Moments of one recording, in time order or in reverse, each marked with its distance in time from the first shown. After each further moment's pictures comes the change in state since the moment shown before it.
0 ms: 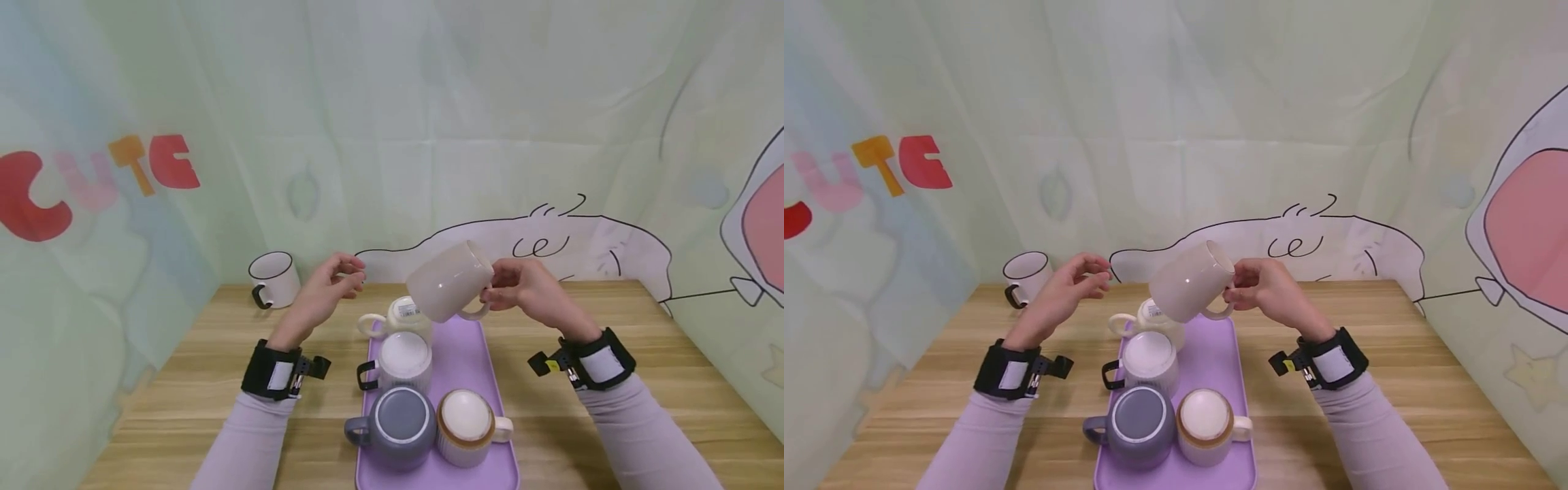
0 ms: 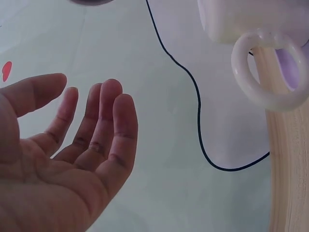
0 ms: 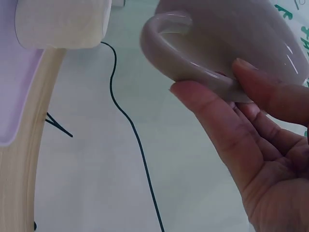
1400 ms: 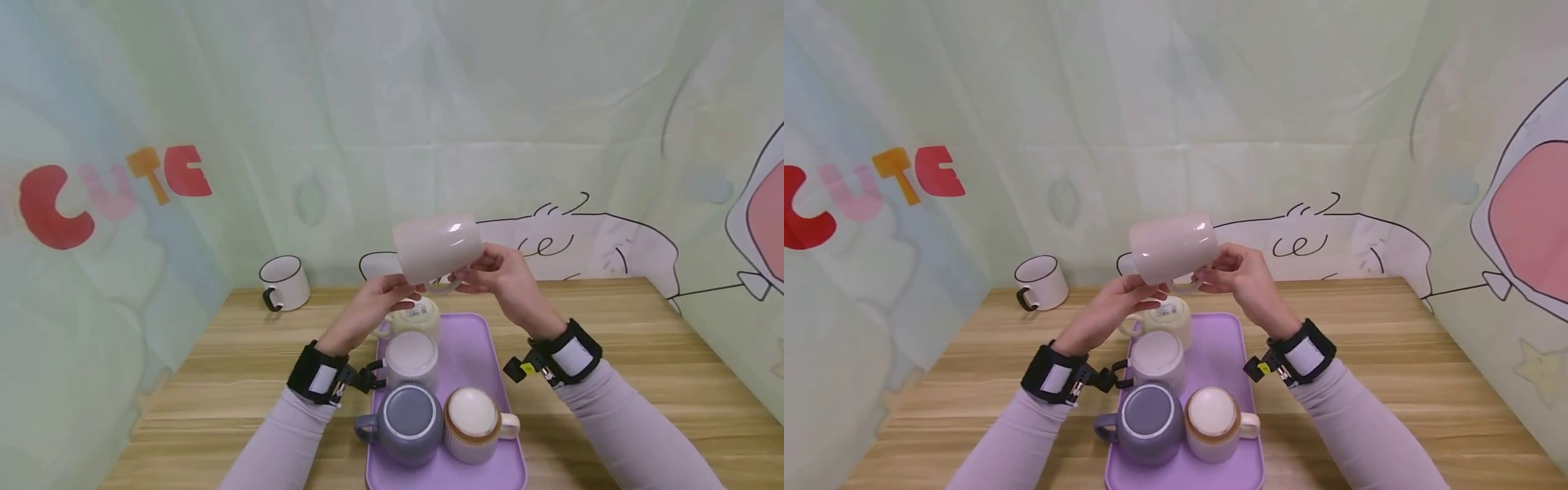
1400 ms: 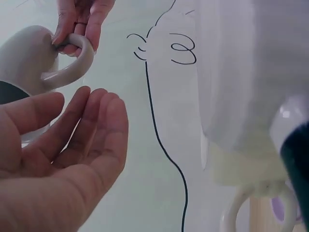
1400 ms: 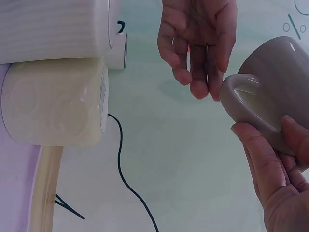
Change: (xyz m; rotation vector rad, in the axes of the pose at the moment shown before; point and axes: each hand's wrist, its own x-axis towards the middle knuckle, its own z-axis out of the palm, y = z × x) left_hand 0.011 0.010 0.056 -0.245 -0.179 -0.006; right_hand 0.036 -0.013 0.044 0.407 0.119 -0.153
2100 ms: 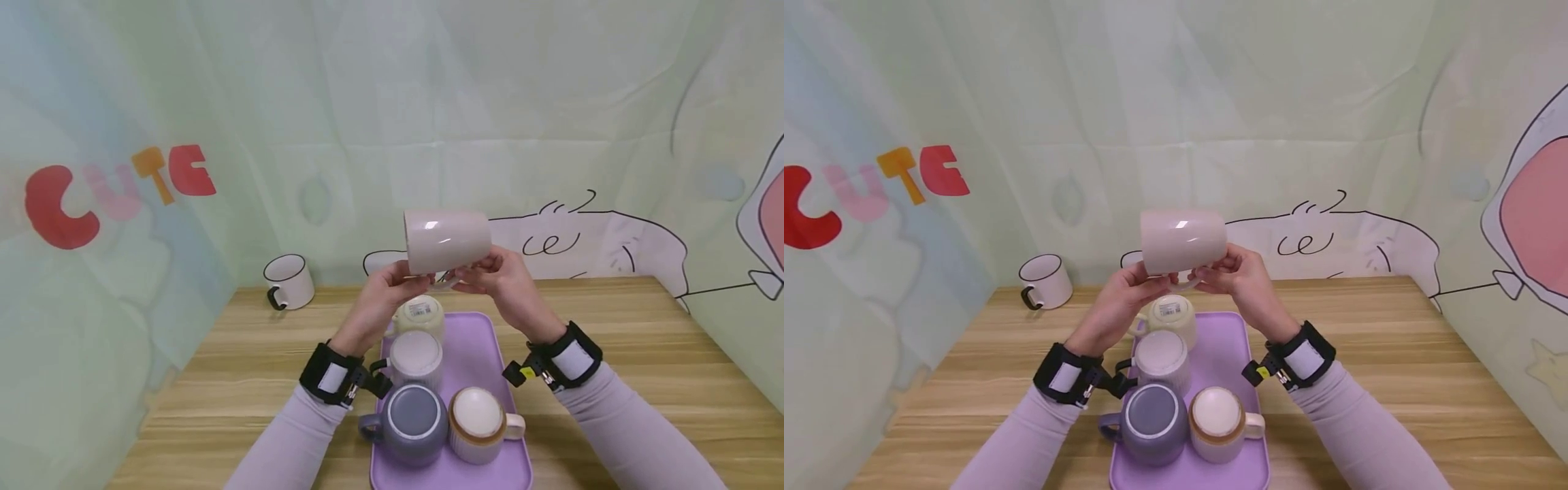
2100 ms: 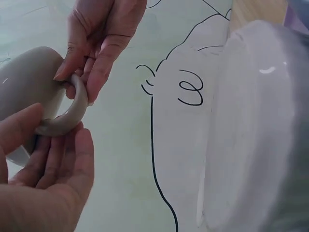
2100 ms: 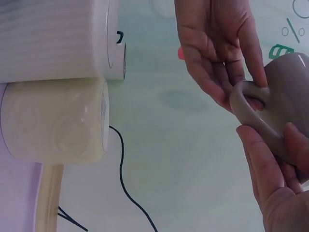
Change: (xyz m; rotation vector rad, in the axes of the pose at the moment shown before) left_hand 0.003 0.006 0.011 -0.184 0.106 0.076; right_hand 0.001 0.005 0.011 0.078 0.003 0.010
